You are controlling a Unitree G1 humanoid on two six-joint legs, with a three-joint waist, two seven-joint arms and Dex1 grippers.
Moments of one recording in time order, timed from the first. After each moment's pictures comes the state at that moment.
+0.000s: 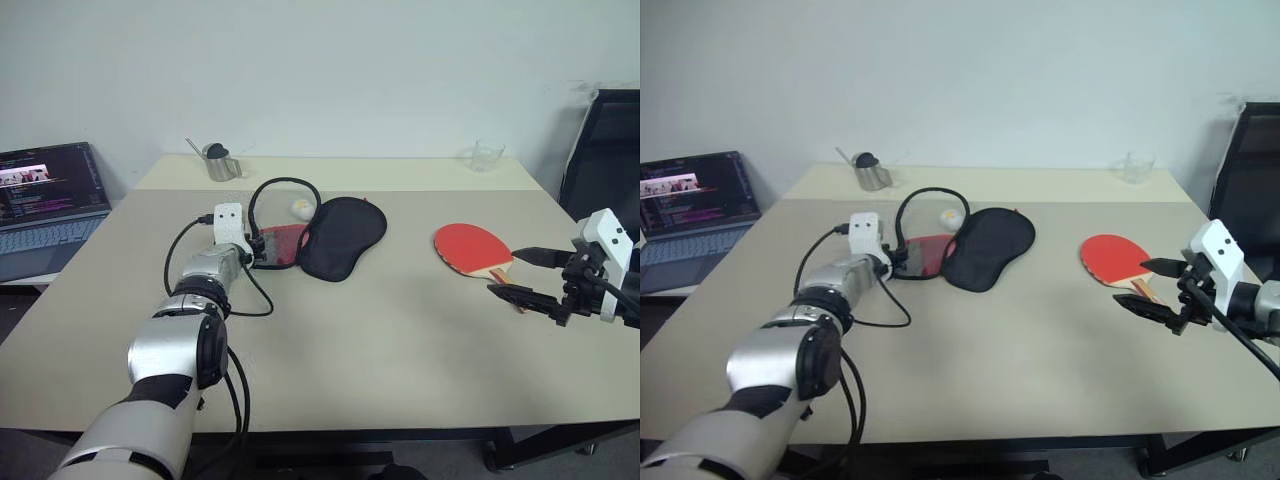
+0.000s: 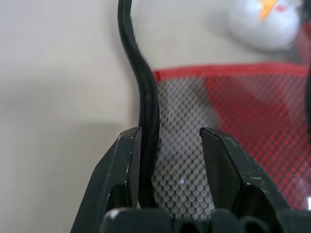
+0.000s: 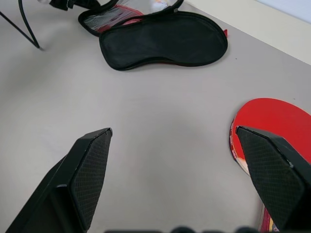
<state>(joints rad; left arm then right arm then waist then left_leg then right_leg) -1.18 0.39 0.24 1.35 -0.08 0.26 -0.18 -0.24 -1.01 -0.38 -0.35 0.62 0.83 0.91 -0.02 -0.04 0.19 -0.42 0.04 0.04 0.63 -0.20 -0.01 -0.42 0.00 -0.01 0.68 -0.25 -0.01</state>
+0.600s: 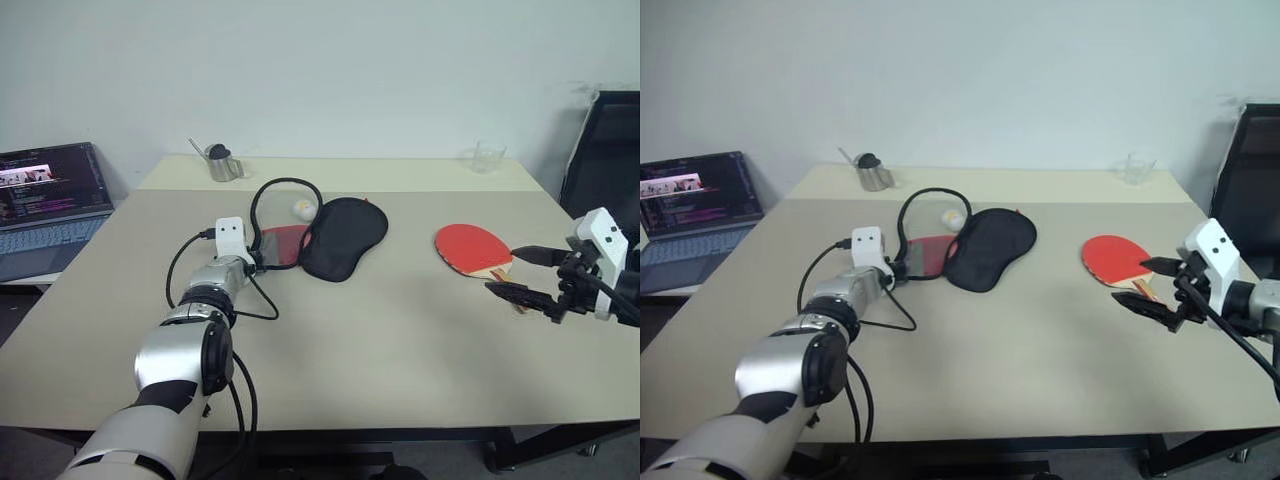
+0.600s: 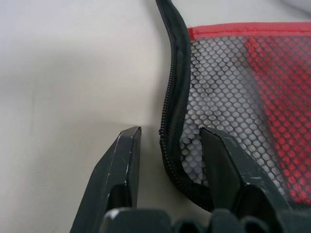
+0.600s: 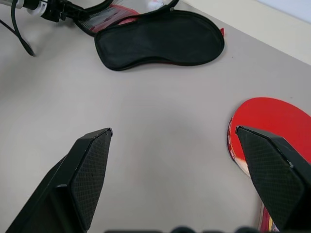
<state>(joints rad) -1.16 0.36 0.27 1.35 -0.07 0.28 -0.10 -0.26 -1.01 -0.35 -0.35 0.62 0.84 0.87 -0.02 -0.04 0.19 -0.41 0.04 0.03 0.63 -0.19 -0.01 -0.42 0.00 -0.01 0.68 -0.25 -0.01</state>
